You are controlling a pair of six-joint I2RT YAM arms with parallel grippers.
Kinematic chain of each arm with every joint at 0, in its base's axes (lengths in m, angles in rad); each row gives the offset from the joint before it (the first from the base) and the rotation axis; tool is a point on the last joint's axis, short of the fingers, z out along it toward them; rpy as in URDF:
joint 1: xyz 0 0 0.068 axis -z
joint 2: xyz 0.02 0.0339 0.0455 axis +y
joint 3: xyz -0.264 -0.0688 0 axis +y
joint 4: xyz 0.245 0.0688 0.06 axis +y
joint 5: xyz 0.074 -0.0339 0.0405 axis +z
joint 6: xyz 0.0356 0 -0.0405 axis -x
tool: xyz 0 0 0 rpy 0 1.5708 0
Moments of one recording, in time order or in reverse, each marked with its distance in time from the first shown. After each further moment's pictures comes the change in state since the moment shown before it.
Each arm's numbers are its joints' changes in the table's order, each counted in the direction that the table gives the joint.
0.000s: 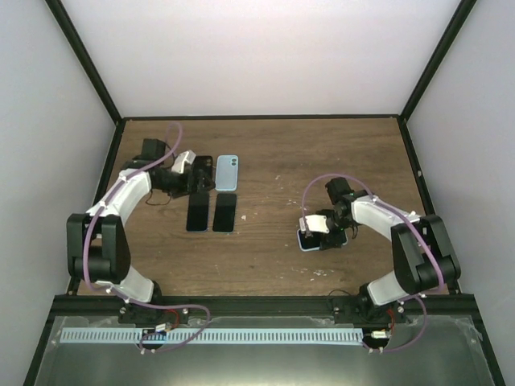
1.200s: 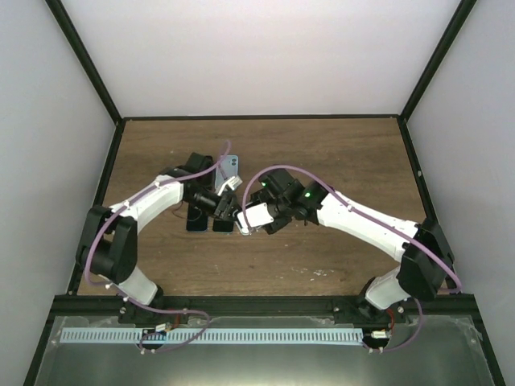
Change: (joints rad) left arm 0.329 0.023 0.044 0.083 -0.332 -0.119; right arm -0.591 -0.006 -0.429 -0.043 -0.188 -0.113
